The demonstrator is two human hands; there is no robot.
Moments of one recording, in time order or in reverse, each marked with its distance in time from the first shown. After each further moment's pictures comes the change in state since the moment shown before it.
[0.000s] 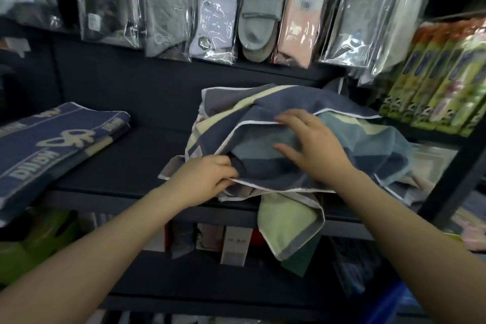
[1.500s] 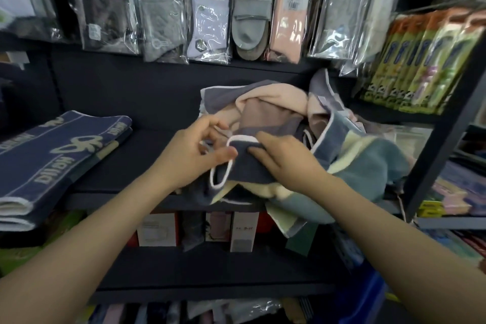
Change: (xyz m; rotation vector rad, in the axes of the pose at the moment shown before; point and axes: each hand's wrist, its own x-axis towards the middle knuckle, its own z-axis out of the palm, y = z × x) left_hand -0.029 0.012 -0.072 -0.777 0.212 -0.169; right_hand -0.017 -0.082 -0.002 0.137 -0.071 -0.023
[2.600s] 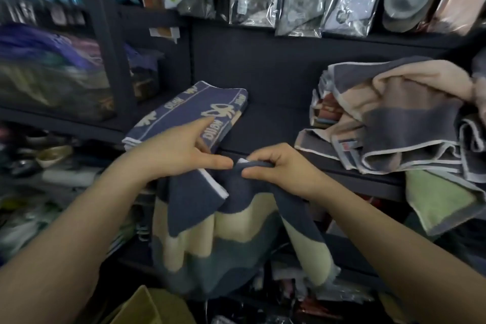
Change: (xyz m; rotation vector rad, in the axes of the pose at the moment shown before) left_hand -0.138 -0.034 -0.184 0.379 -0.129 -0.612; right_hand 0.065 -0.171 0.128 0.917 -0.347 -0.024
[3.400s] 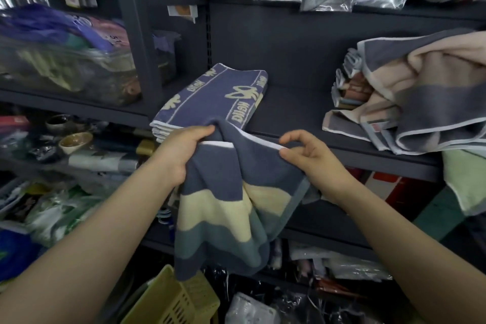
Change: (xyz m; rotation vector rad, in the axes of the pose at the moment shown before) left_hand -0.002 -0.062 0.017 -1.098 0.256 -0.422; right_hand -0.010 0.017 0.037 0.390 0.251 0.267
